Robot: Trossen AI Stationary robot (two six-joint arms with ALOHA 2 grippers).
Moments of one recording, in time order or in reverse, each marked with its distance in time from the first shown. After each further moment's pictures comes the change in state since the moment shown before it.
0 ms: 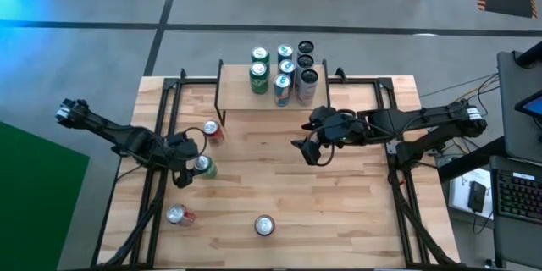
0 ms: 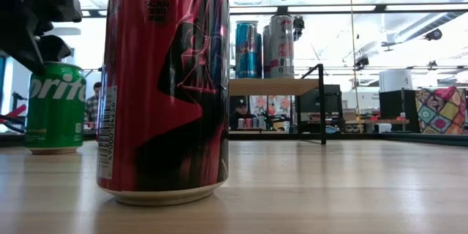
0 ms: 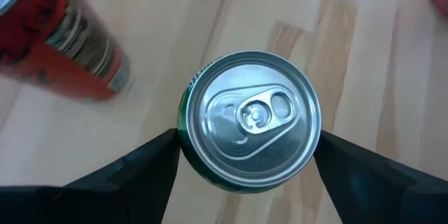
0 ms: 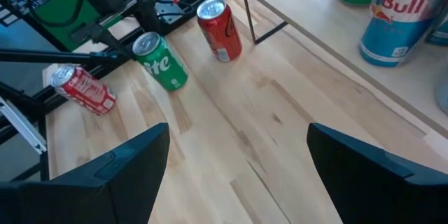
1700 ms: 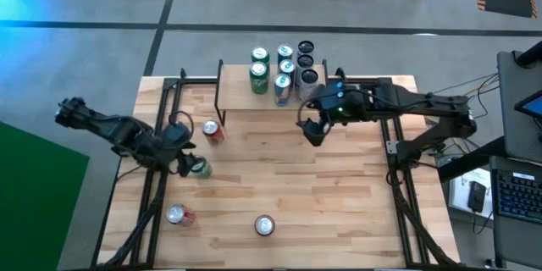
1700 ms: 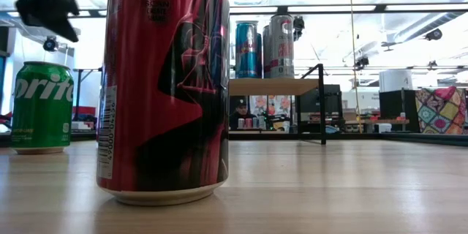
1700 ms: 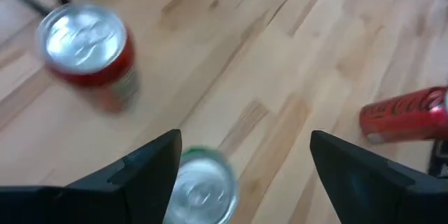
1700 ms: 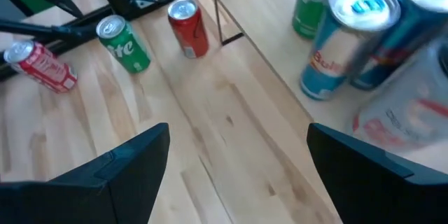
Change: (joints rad) left arm 0.018 0.034 0.285 -0.123 -0.114 -0.321; right arm -0.143 0.106 0.357 -0.362 -0.088 -0.227
